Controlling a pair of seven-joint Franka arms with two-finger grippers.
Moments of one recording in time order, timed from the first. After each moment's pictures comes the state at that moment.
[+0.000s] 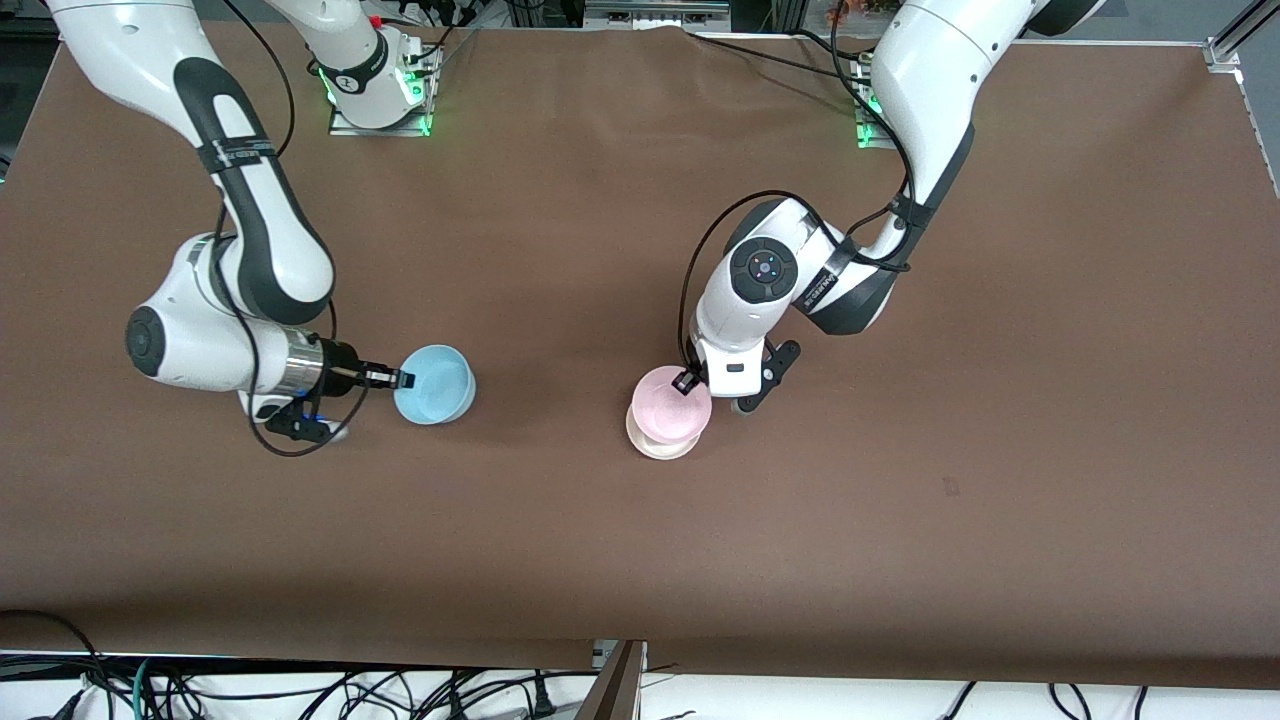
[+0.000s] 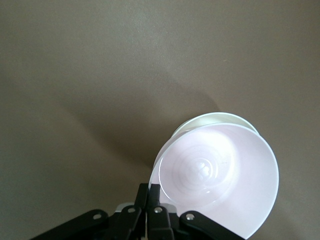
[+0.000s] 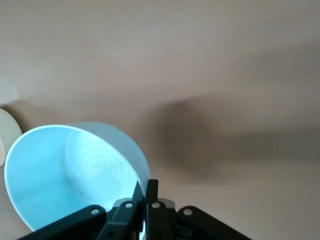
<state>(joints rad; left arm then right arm) -0.39 0.69 -0.27 -1.54 0.07 2.30 -1.54 0.09 0.51 0.09 -1.77 0.46 2.14 0.11</state>
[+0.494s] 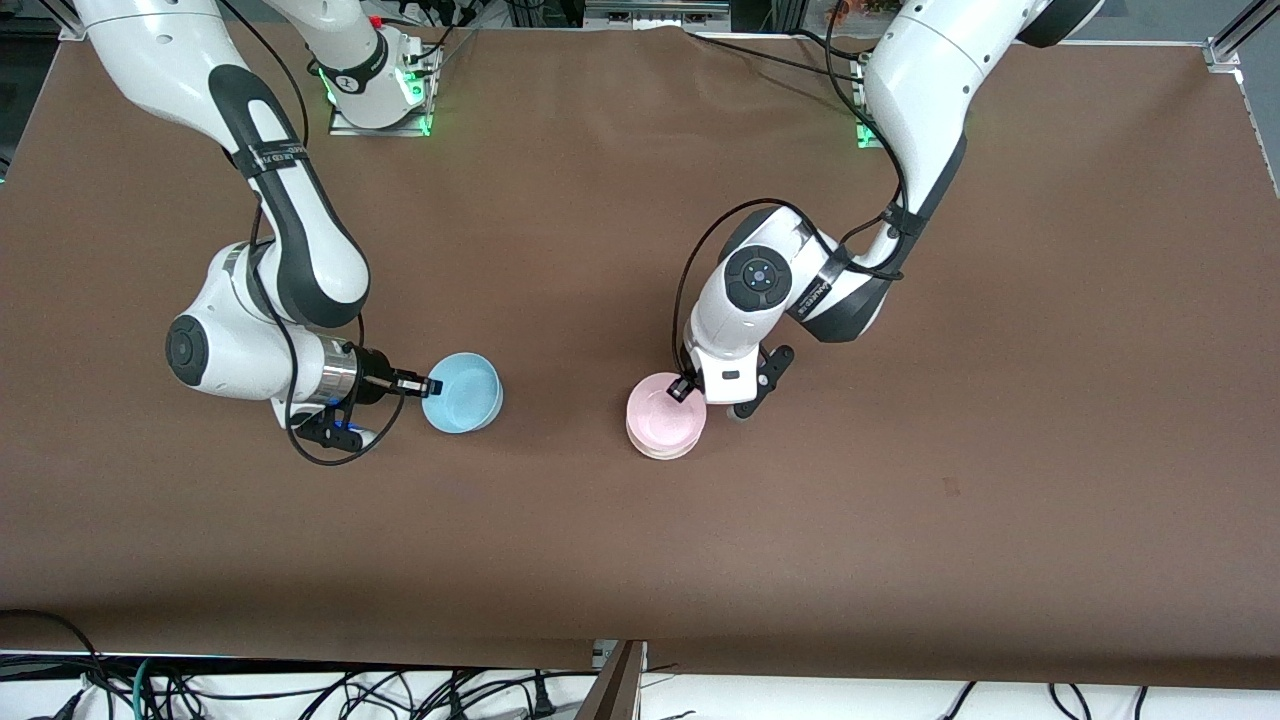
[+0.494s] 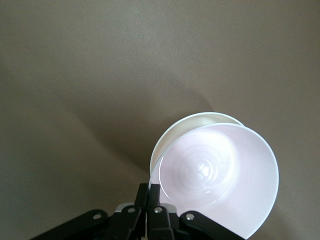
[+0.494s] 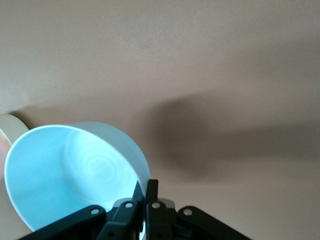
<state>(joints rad) -0.40 0.73 -0.27 -1.49 0.07 2.30 -1.57 0.12 0.53 0.09 -1.73 0.46 2.15 0.16</state>
